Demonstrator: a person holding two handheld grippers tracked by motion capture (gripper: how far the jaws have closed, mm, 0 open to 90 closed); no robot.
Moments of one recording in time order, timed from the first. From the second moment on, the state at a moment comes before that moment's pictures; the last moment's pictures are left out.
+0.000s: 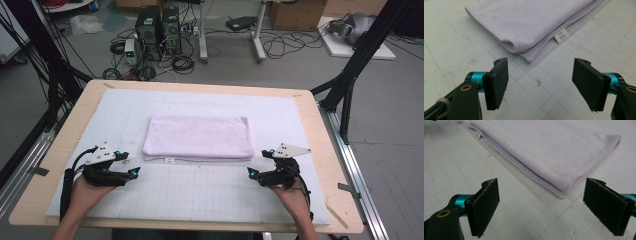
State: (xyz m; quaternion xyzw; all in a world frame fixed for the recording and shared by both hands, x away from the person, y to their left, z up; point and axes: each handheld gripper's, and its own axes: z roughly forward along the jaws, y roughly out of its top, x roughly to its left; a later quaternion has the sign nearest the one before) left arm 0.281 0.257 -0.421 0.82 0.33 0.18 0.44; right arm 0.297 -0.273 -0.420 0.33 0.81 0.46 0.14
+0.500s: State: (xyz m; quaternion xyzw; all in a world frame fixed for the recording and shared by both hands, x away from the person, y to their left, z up) left arm 0.263 0.264 -0.421 0.81 0.34 0.19 0.44; right arm 0.270 -0.282 -0.425 0.34 0.81 0.46 0.15
